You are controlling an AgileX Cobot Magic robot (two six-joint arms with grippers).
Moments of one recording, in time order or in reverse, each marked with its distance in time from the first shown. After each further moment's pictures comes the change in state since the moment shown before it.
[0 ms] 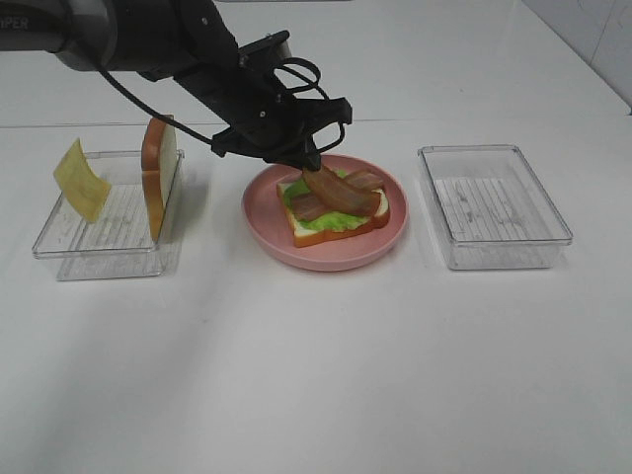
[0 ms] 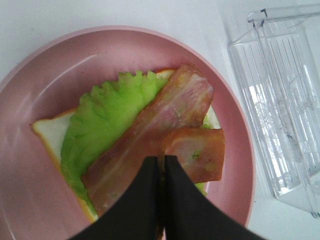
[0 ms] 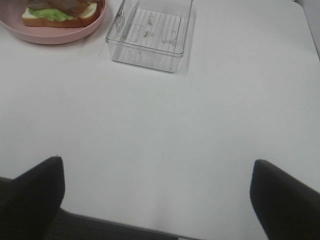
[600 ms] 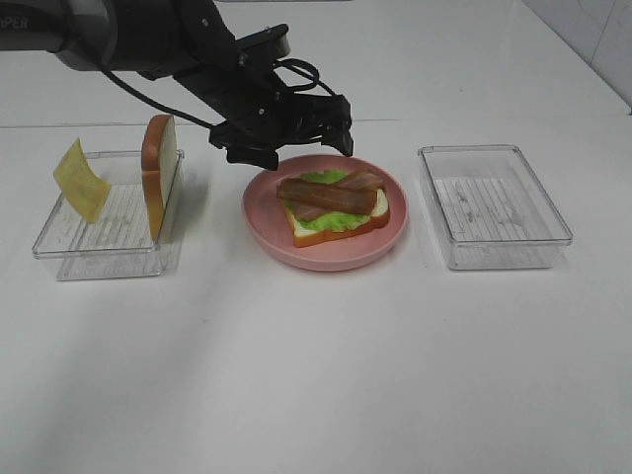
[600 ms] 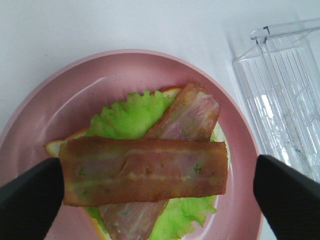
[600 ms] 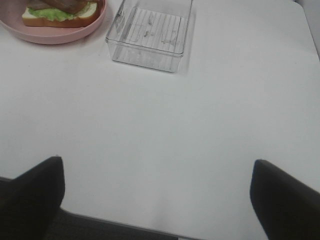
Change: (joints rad) left arm 0.000 0.000 -0.005 0.039 -0.045 0.007; right arm 0.000 0.000 0.000 0.000 0.000 0.000
